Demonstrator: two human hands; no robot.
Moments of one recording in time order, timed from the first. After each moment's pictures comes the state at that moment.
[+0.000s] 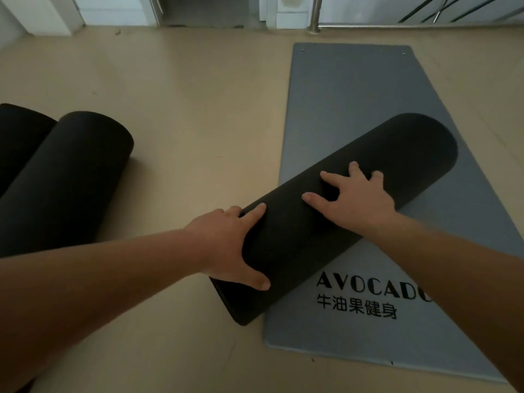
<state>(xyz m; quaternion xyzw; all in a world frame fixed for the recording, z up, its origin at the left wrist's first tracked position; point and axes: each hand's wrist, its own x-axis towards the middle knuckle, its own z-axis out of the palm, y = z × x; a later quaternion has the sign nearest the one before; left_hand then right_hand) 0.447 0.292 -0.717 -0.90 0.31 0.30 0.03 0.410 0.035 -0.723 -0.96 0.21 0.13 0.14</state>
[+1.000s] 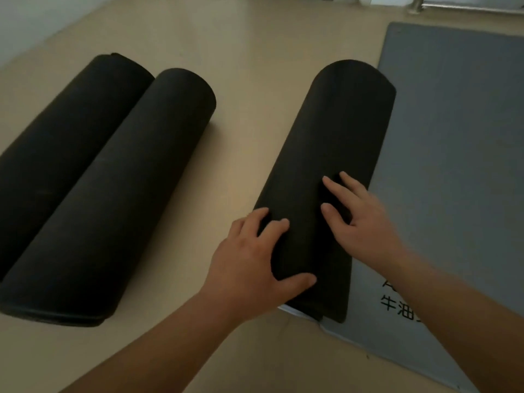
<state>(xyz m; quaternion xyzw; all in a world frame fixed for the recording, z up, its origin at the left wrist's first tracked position) 0.351 0.389 -0.751 -0.96 0.14 0.11 -0.21 0.397 0.162 -0.768 -0.94 0.02 0.04 0.32</state>
